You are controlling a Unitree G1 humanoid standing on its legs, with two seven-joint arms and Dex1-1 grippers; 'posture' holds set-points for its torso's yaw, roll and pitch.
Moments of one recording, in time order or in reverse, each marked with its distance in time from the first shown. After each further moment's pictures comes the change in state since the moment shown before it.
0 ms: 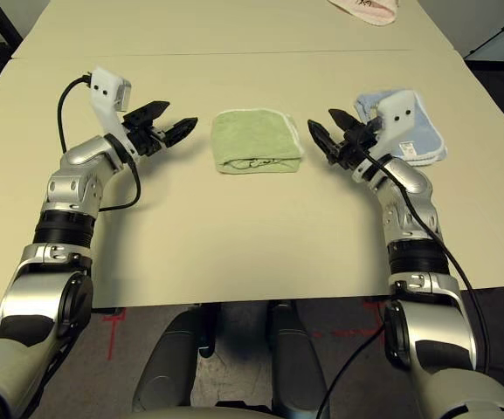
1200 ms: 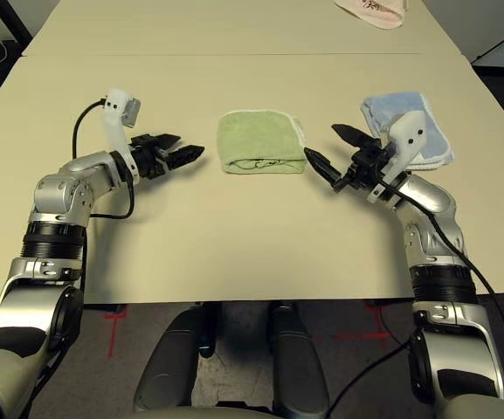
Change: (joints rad) left arm -0.034 0.035 -0.076 -0.062 -0.146 0.553 -0.077; right arm 0.073 -0.059 0.034 -0.098 0.038 0.006 0.129
